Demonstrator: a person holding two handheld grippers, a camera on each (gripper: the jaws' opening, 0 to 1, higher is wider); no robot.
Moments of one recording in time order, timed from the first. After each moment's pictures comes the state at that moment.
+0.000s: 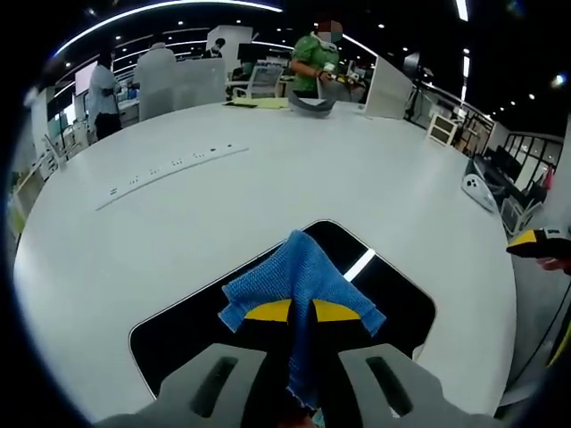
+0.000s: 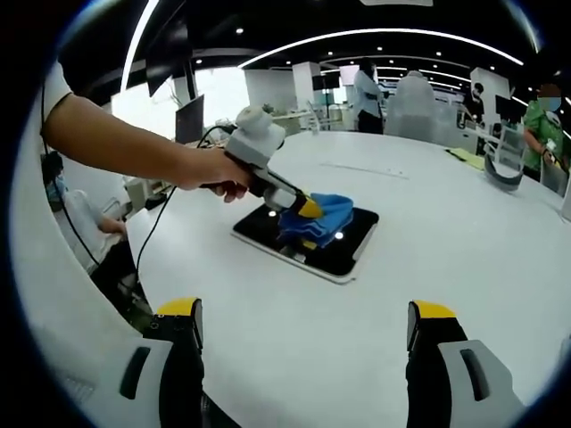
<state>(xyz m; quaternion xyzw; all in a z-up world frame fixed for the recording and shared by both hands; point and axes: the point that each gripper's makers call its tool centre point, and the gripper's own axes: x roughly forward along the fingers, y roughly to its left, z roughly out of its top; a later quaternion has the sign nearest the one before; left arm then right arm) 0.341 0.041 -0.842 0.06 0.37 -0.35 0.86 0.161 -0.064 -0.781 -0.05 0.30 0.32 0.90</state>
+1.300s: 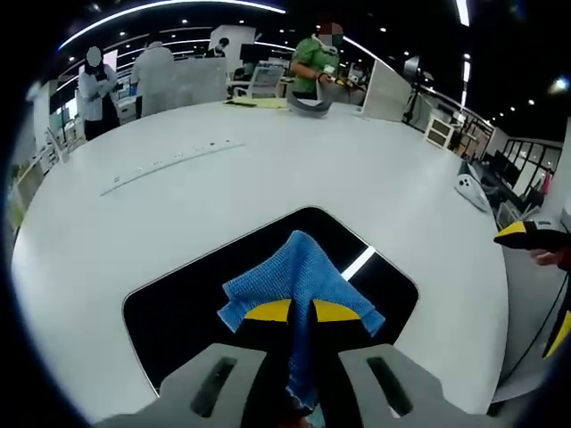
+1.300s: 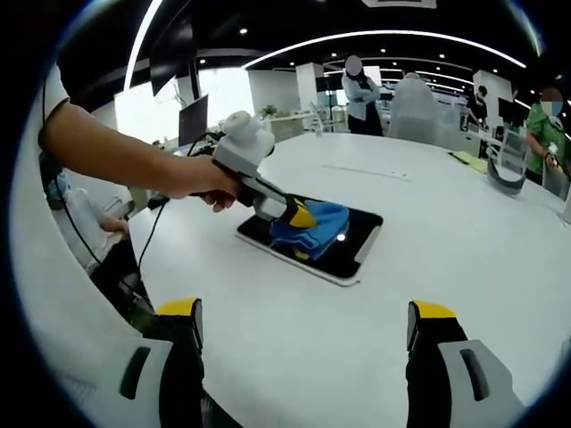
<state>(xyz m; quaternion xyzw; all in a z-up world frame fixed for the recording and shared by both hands) 0.315 0.046 -0.842 0.05 0.37 -0.35 0.86 0.160 -0.059 -0.778 -0.05 0.29 0.32 0.90</state>
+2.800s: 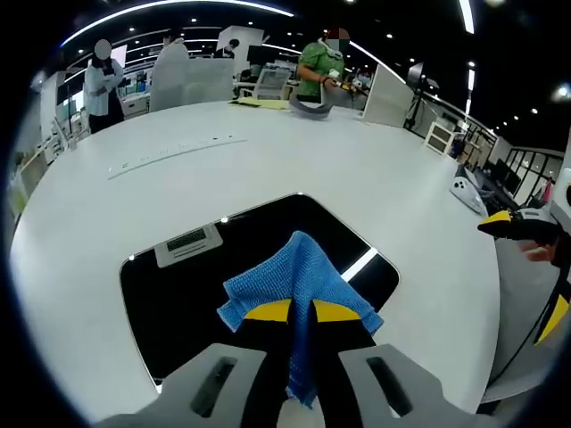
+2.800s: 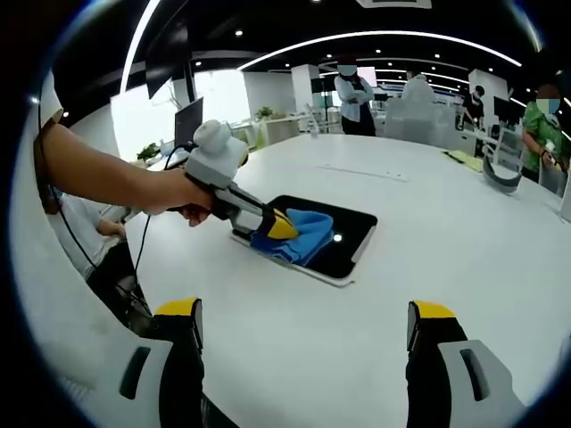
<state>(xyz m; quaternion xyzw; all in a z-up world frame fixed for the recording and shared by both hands) 0.284 0.050 -0.841 0.03 0.36 -0.34 0.87 0.163 -0.064 -0.779 -0.05 0.29 0.31 0.90</state>
